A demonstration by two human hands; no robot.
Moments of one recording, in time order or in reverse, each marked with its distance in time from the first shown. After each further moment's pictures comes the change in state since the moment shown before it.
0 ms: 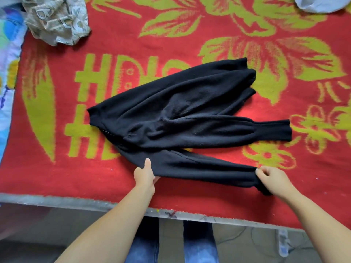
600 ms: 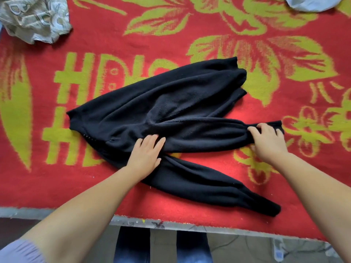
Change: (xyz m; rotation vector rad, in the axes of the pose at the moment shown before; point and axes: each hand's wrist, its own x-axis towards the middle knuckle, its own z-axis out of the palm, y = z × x) left_hand 0.012 0.041 0.042 1.835 -0.239 1.553; right_hand 0.095 -0.030 -0.050 -0.722 0.169 -0.117
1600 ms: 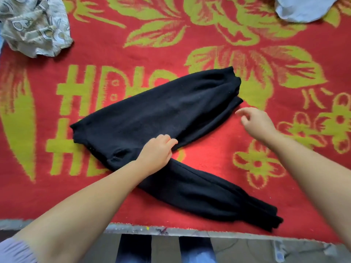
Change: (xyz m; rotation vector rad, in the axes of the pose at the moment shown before) left_hand 0.027 0.006 -0.055 -0.327 0.062 0.128; right_hand 0.024 -0.025 -0.080 0.693 0.192 -0.016
